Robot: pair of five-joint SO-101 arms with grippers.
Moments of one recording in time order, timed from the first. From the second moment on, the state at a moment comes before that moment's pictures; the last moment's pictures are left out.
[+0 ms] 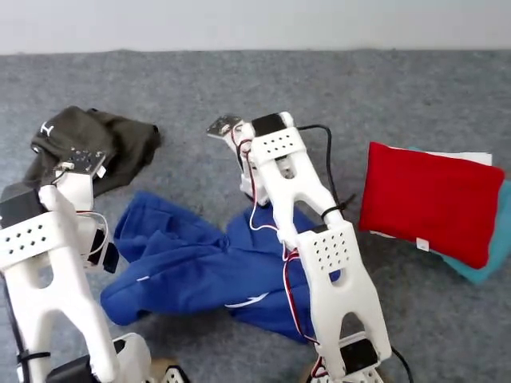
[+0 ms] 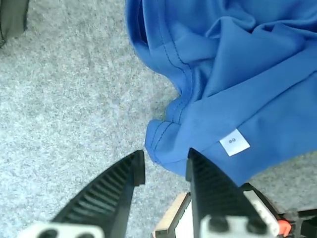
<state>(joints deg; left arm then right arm) -27.3 -24.7 29.5 98.8 -25.9 -24.4 58.5 -52.7 94.9 28.1</state>
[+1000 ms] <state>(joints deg) -8.6 -24.7 24.7 98.1 -21.9 -9.7 44.9 -93.5 92.0 5.5</state>
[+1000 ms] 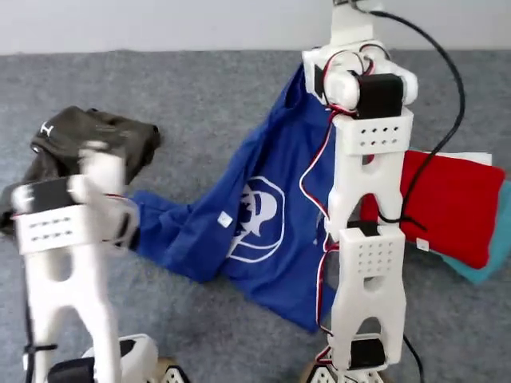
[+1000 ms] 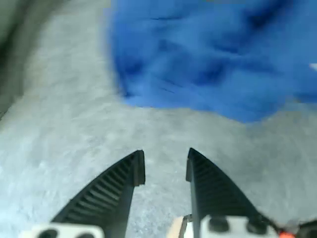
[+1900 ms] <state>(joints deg) 16.9 -5.0 20.7 93.3 -25.7 -4.5 54.9 -94.1 89.8 6.3</state>
